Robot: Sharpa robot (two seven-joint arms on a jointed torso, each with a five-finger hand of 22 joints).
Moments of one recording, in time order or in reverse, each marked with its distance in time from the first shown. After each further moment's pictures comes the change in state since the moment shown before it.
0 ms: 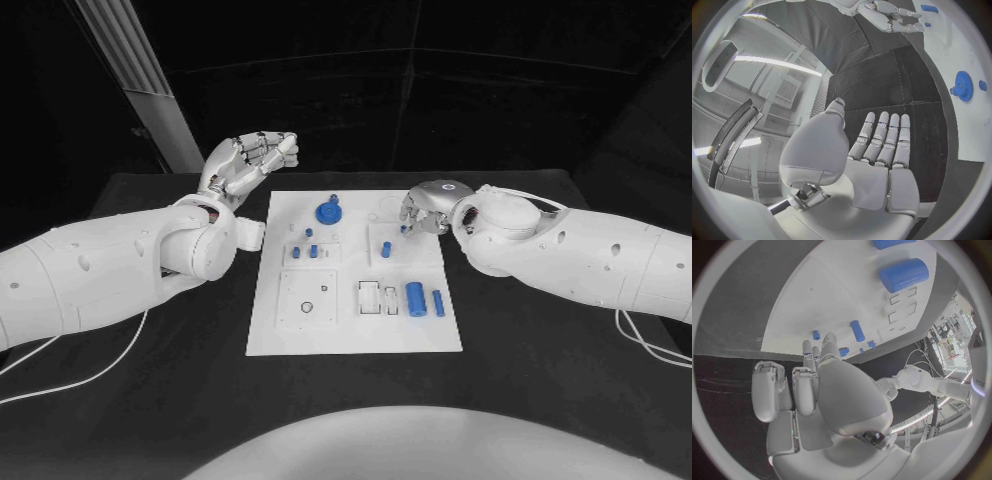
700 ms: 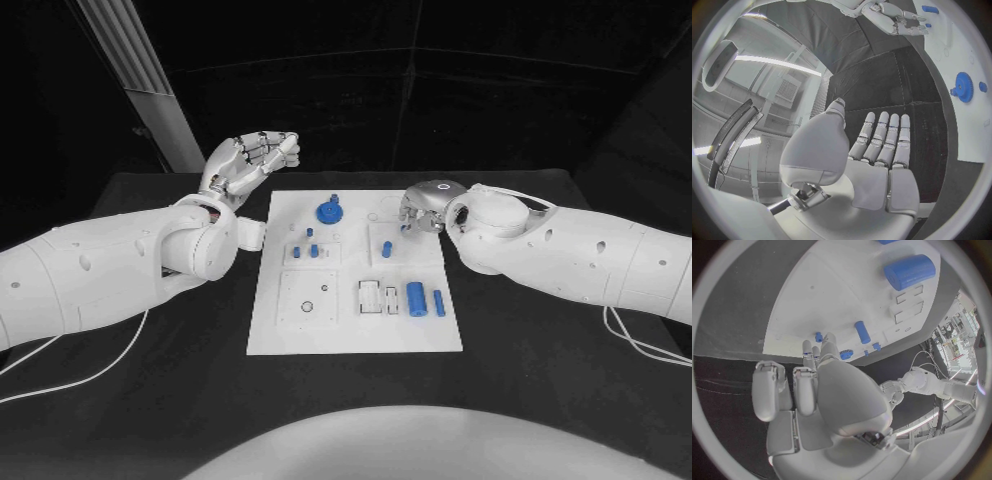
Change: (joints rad) left arm 0.000 0.000 0.000 0.004 0.001 0.000 0.000; left_hand 0.004 0.004 0.000 0.000 0.004 0.000 0.000 0.004 0.000 -0.004 -0.004 0.008 0.000 -0.004 -0.004 0.009 -0.007 0.000 0.003 -0.003 0.000 -0.003; right arm -0.001 0.039 0.000 -0.035 -0.001 0.030 -0.052; right_hand 0.013 0.002 0.005 0.005 0.000 0.013 -0.001 -0.020 0.000 0.027 -0.006 -0.026 -0.042 0.002 -0.017 -0.004 0.000 0.000 -0.002 -0.009 -0.011 0.000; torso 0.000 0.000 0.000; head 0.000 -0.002
